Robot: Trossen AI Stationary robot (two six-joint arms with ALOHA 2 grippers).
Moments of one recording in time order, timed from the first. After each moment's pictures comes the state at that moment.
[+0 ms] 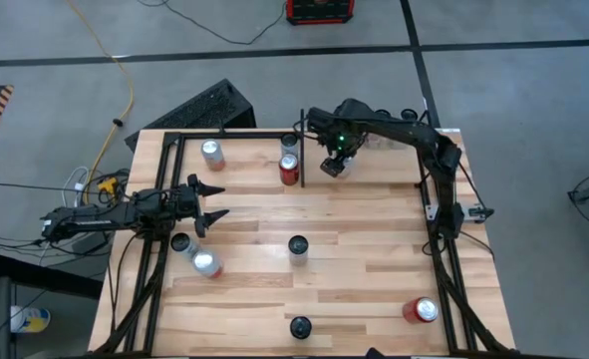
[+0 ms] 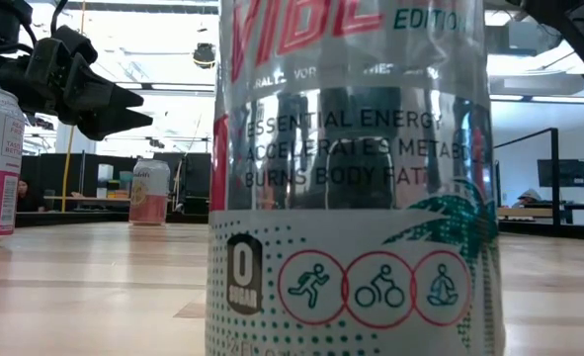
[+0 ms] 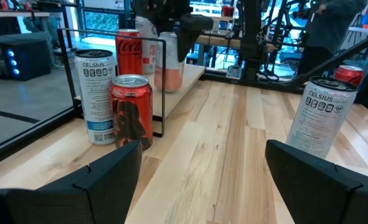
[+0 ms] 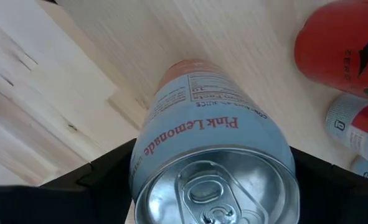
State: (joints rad) left arm 0.09 0.07 0.01 0.06 -0.19 -0.07; right arm -0.49 1.98 1.85 -1.46 0.11 0.15
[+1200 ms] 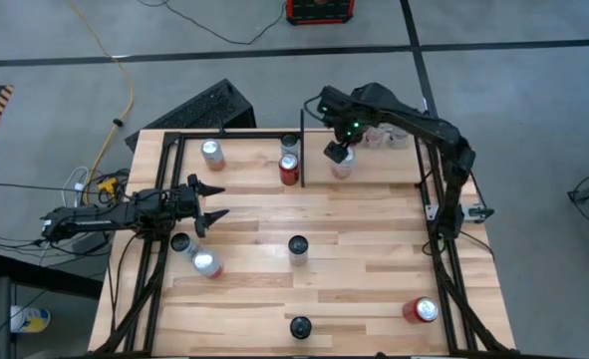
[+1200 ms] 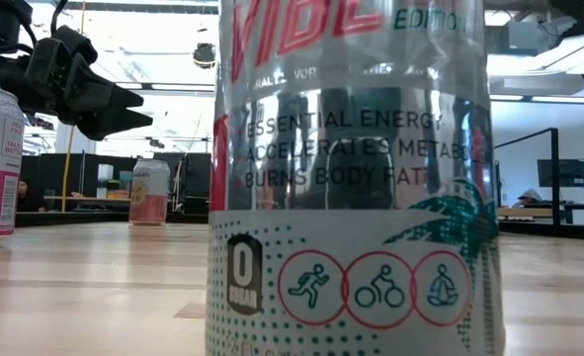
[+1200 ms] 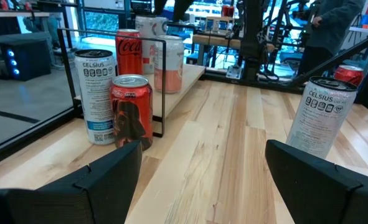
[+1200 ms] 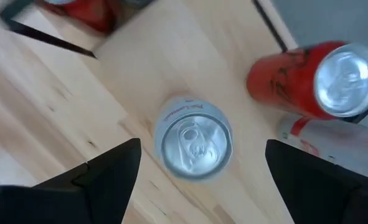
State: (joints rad) left arm 0.09 0.07 0.01 0.06 -0.19 -0.07; right arm -0.48 1.87 2.01 -1.49 0.13 0.15
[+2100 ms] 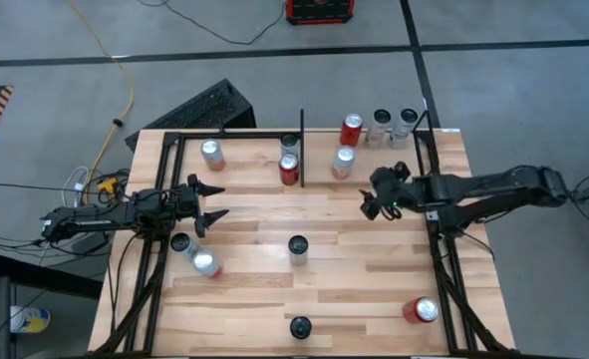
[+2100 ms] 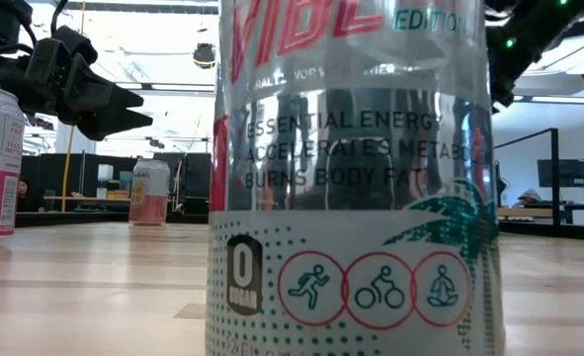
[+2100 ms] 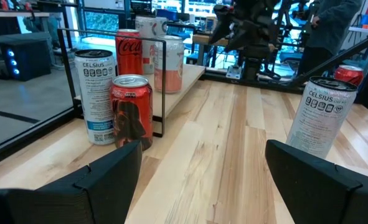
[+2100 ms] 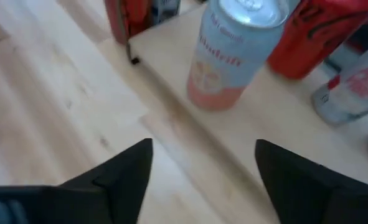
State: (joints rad) left arm 0.09 0.07 0.01 0.06 -0.19 -0.07; right arm 0.01 0.99 0.71 -0.59 0.60 0.48
